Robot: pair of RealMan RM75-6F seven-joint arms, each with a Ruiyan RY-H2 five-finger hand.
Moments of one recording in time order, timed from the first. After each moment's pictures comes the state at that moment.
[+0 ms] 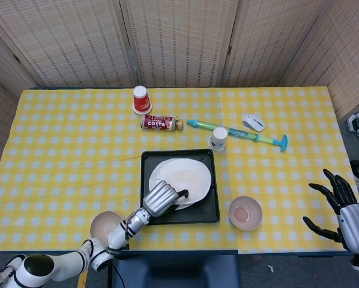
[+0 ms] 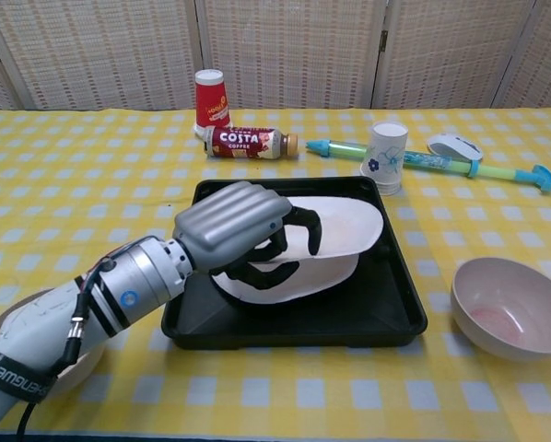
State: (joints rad) left arm -0.81 -2.03 -0.07 -0.86 1.69 1.18 -0.04; right arm 0.04 -1.08 -0.01 -1.59 -1.70 1.69 0.36
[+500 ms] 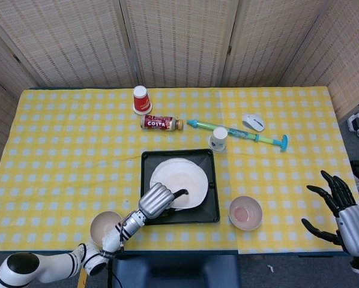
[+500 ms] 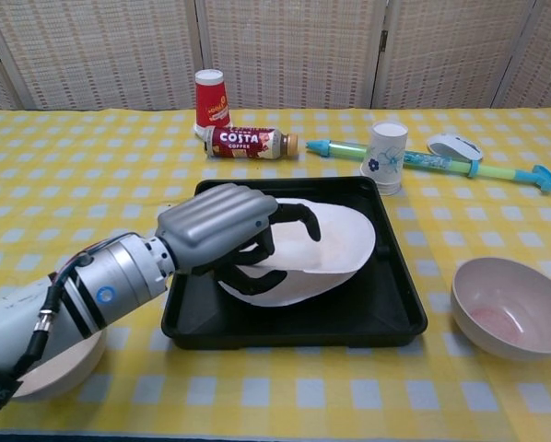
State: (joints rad) left arm -0.78 -1.91 -0.06 -1.10 1.61 1.11 0.05; right arm 0.03 -1.08 -0.02 -1.59 -1.74 1.71 0.35
